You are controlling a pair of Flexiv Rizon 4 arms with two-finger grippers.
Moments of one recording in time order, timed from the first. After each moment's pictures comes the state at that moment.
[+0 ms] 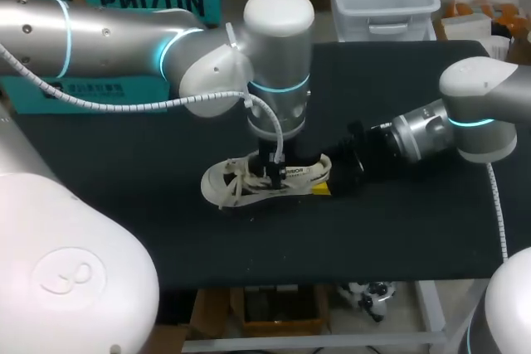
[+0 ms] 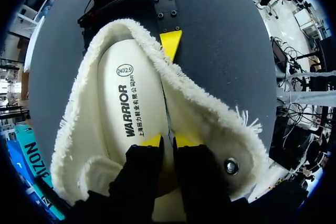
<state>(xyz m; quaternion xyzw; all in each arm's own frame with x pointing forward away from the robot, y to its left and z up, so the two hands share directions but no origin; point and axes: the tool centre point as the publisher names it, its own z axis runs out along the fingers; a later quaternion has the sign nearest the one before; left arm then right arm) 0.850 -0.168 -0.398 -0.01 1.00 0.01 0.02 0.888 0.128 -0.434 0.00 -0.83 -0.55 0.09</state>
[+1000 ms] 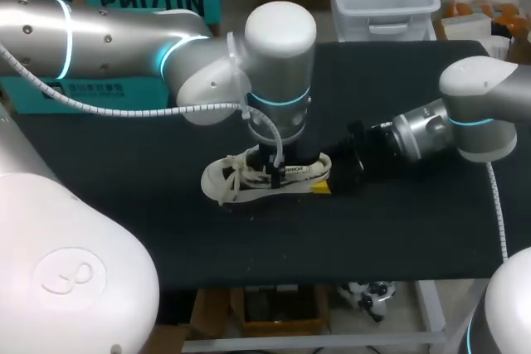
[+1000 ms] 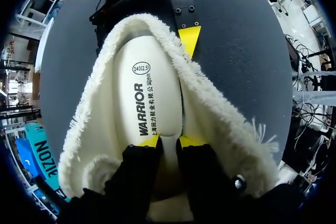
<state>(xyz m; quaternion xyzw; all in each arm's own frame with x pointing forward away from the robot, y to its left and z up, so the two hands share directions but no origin) 0.874 -0.168 -0.399 0.00 1.00 0.01 0.09 0.890 0.127 -0.434 0.00 -0.83 -0.55 0.09</state>
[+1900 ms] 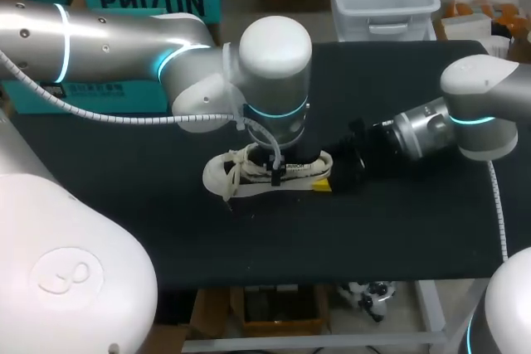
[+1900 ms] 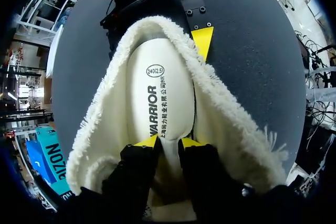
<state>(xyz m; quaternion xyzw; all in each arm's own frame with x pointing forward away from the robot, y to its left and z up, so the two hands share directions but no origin) 0.896 -0.174 -0.396 0.01 0.99 -0.01 0.15 0.895 0.125 -0.433 0.00 -0.83 -0.55 0.09</state>
